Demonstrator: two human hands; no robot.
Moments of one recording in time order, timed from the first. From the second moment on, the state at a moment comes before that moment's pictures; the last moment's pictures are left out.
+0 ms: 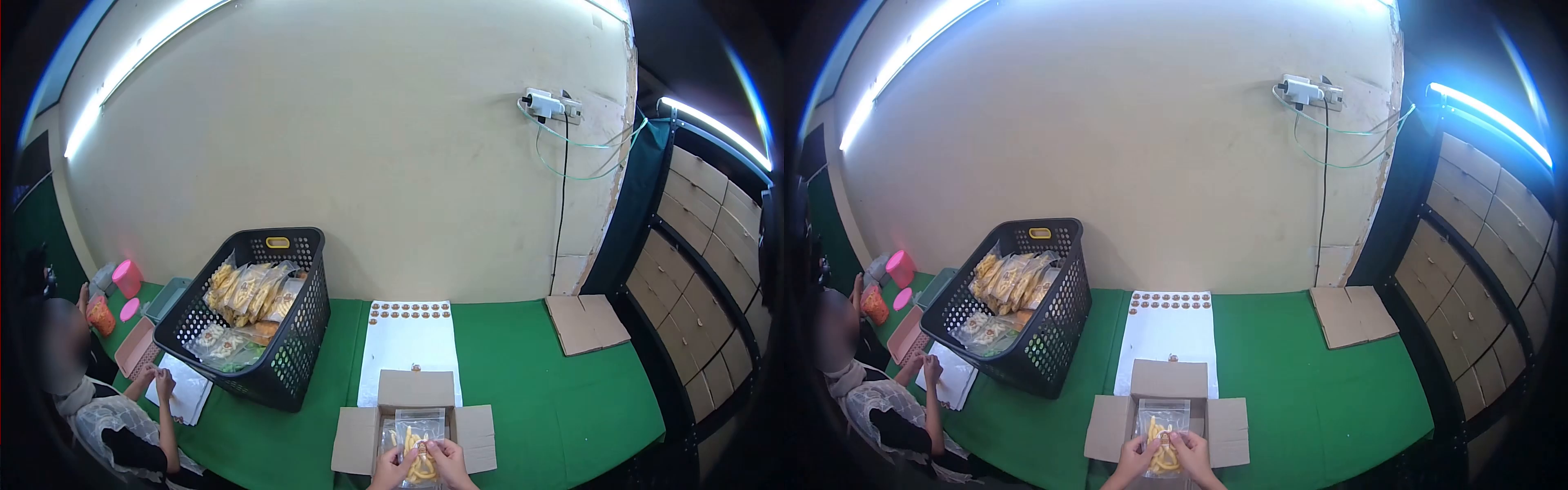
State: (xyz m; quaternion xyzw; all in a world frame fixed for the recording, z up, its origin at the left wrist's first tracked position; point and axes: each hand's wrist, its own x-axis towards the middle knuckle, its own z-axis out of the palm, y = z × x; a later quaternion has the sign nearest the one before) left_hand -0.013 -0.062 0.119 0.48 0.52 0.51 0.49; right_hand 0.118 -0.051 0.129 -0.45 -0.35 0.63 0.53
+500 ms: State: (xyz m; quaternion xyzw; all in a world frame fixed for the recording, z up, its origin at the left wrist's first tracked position) left_hand -0.021 -0.068 0.158 0.64 0.49 0.42 0.42; right_hand 0.103 -0.081 0.147 -0.49 -0.40 0.49 0.60
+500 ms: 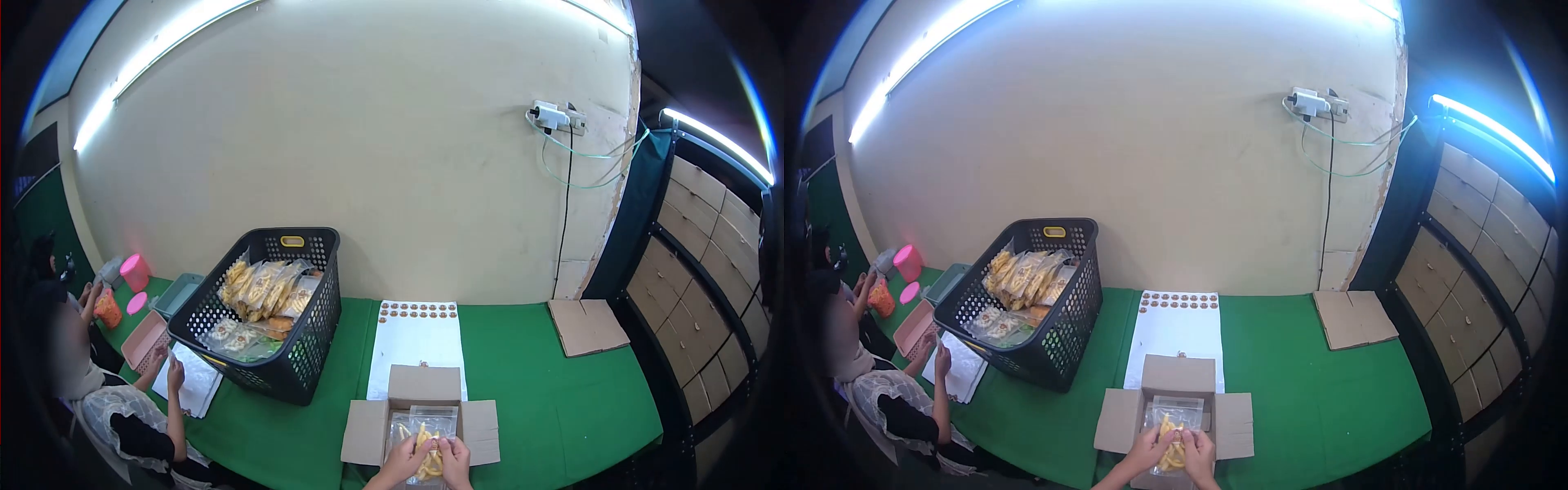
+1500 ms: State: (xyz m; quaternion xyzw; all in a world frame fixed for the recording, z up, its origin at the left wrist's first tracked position) left_hand -0.020 -0.082 0.104 0.73 0.44 0.35 0.40; right_hand 0.115 -0.109 0.129 -0.55 -0.36 0.43 0.62
